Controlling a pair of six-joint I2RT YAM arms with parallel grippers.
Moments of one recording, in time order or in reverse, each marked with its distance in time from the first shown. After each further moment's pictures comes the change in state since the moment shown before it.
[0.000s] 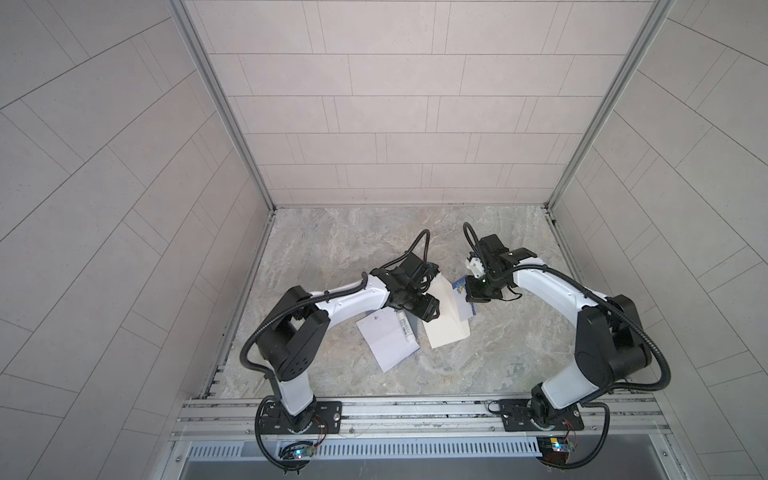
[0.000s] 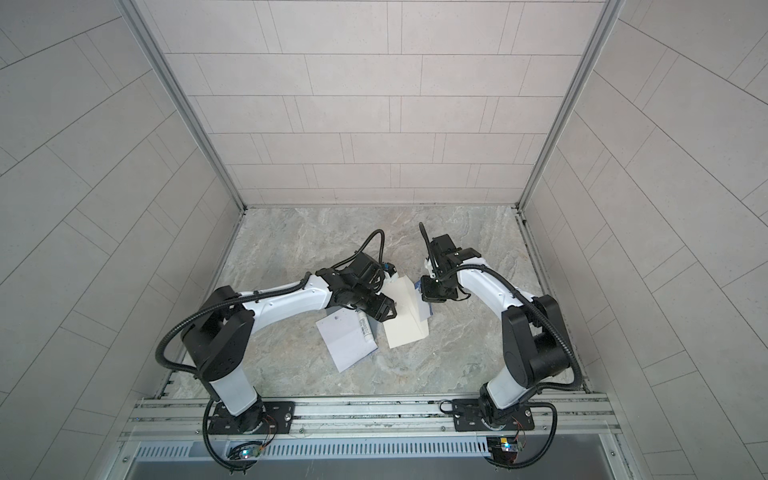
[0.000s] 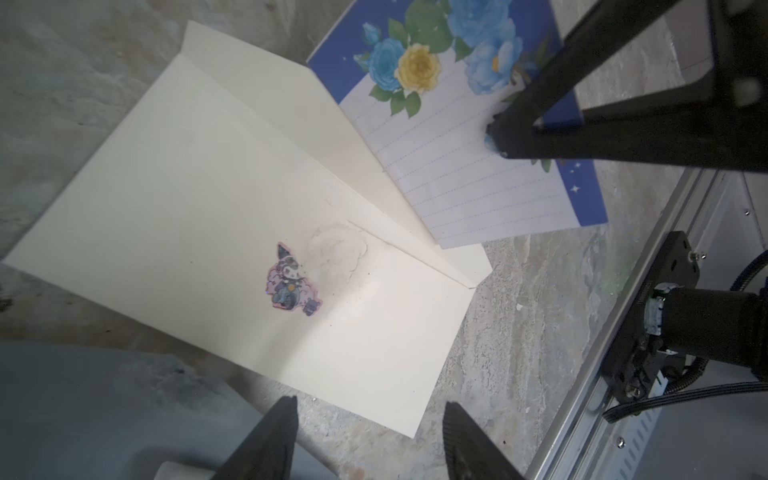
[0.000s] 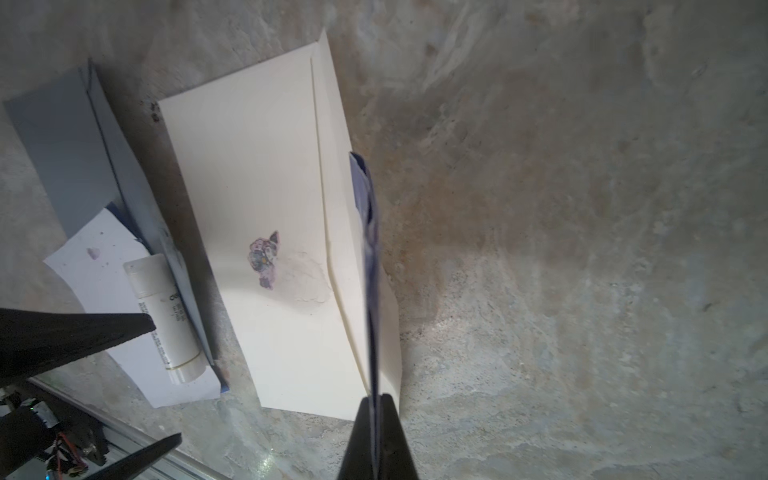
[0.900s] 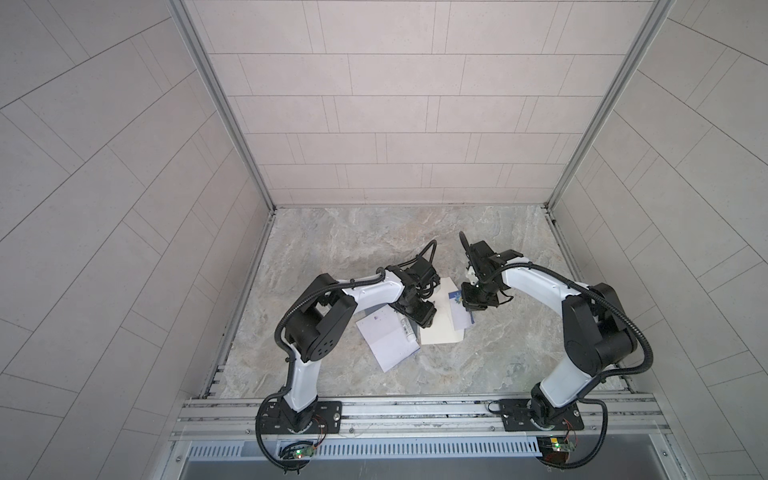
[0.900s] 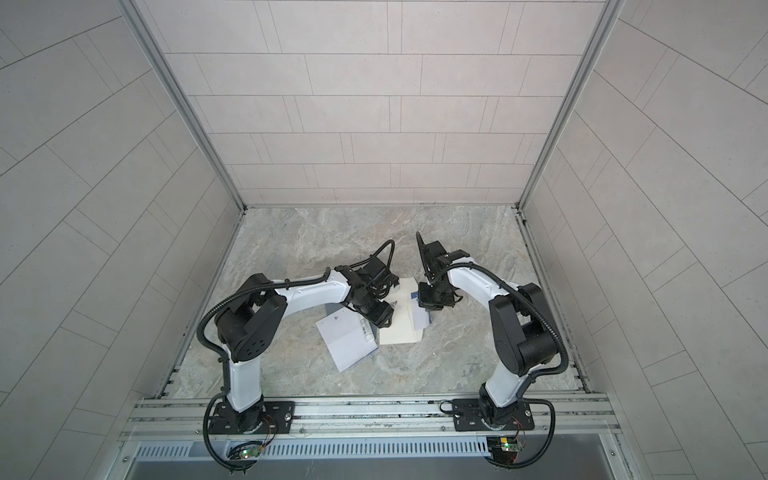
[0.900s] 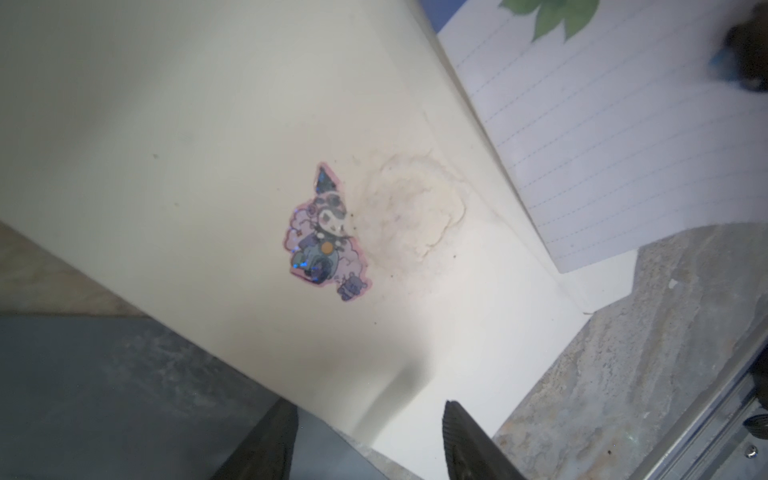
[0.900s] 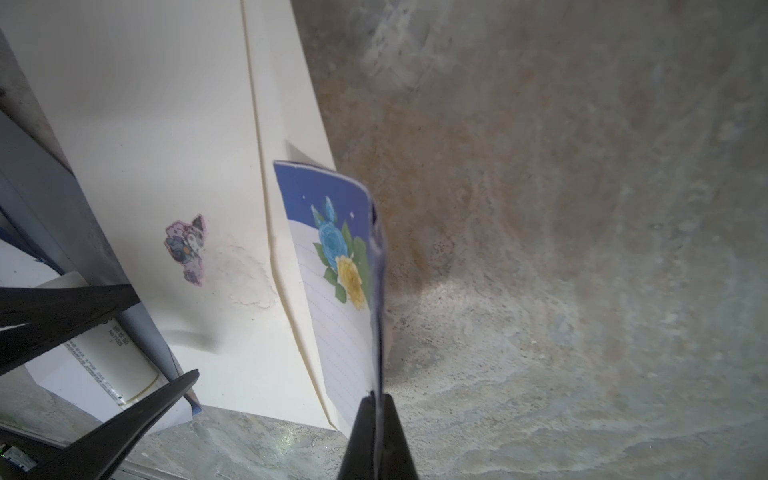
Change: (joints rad) left arm -0.006 0.170 0.101 -0.159 -0.075 0.077; right arm 0.038 0.078 0.005 -0.044 0.044 0.151
